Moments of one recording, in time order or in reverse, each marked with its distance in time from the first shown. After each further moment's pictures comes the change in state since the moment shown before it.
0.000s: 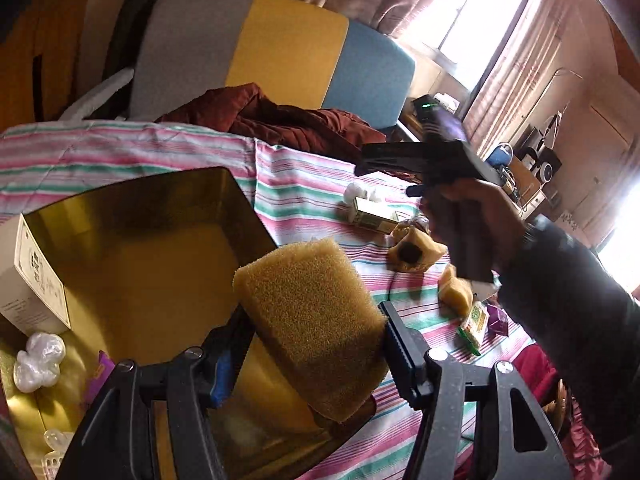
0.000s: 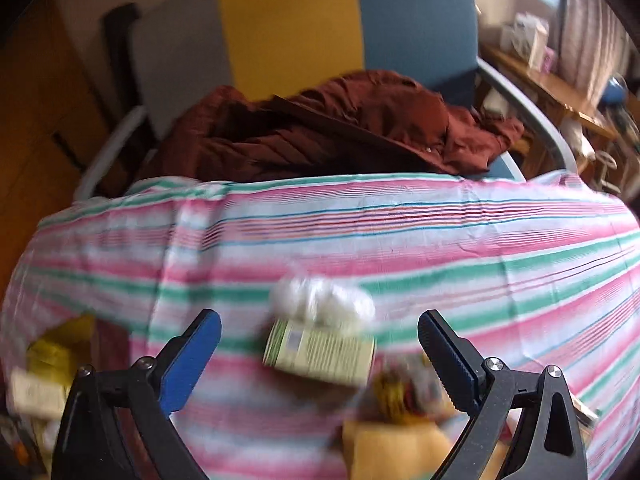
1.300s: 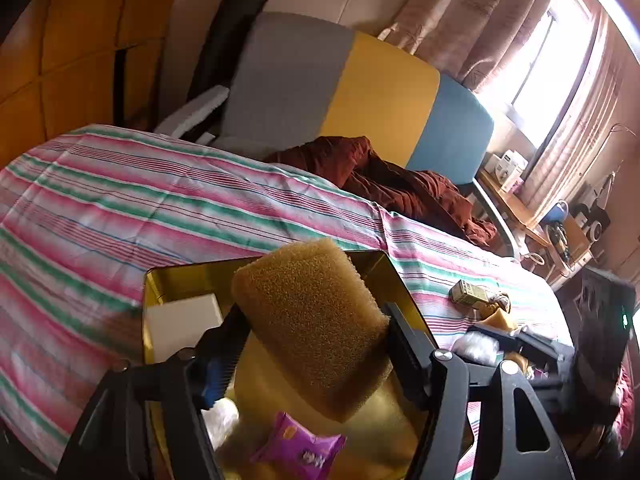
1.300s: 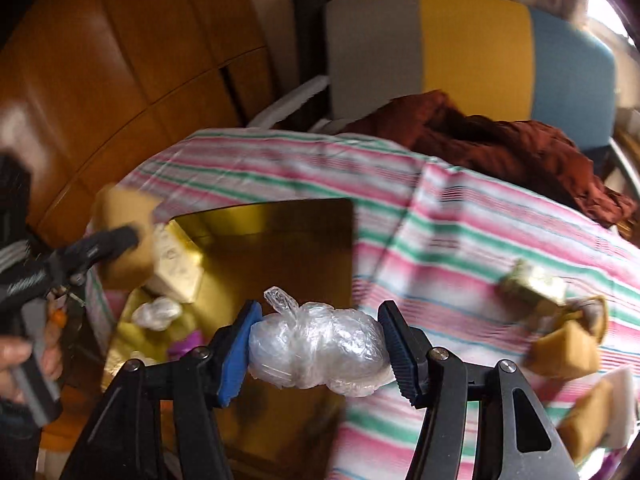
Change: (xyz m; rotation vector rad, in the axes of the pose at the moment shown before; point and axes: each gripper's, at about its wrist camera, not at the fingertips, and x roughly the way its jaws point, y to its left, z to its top) left arm -0.061 0.125 0.054 -0.142 -0.098 0.182; right arm -0.111 0.156 -0.149 -0.395 -0.102 0.408
